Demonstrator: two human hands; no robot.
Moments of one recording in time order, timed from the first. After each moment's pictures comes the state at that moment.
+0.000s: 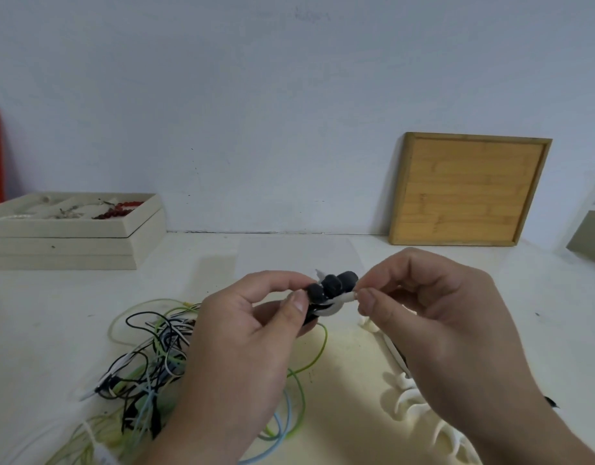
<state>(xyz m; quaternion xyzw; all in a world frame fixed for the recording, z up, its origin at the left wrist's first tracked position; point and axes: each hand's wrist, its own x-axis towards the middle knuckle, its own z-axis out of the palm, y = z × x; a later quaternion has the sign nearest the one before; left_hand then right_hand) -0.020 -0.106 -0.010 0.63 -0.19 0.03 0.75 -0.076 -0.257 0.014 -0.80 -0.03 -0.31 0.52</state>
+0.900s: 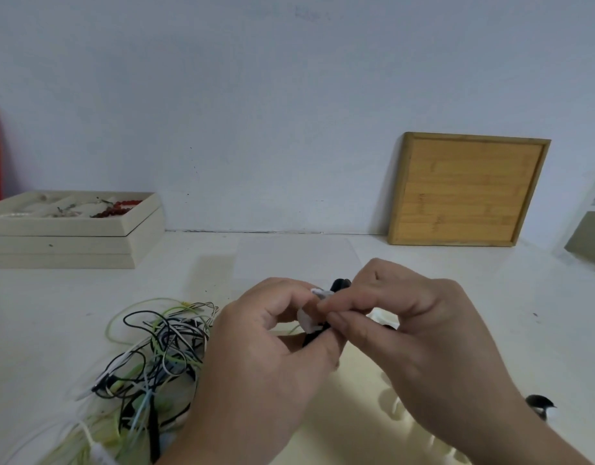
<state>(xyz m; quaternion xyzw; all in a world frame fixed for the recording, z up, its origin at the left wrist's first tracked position) -0.026 -0.109 -0.016 0.67 -0.27 0.07 0.69 -0.073 -0.253 0.005 -0.81 -0.11 -0.26 0.51</state>
